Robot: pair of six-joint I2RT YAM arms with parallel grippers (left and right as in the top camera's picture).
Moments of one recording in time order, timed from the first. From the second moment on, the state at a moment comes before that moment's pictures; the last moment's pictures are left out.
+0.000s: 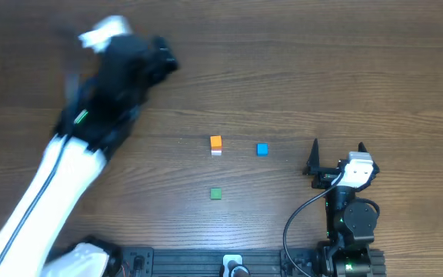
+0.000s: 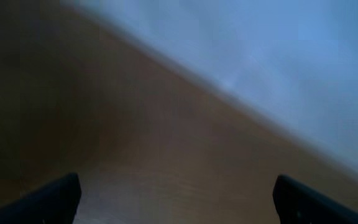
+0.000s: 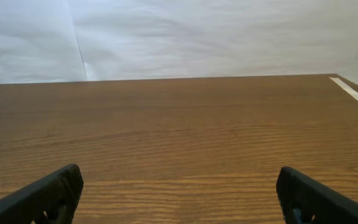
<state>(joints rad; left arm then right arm) -0.36 1.24 1.16 -0.41 -0.31 -0.73 0.04 0.02 0.01 -0.07 0.13 0.01</state>
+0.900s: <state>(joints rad) -0.06 0.07 0.10 -0.11 -0.08 -0.23 0.04 0.02 0.01 -0.07 0.13 0.01</state>
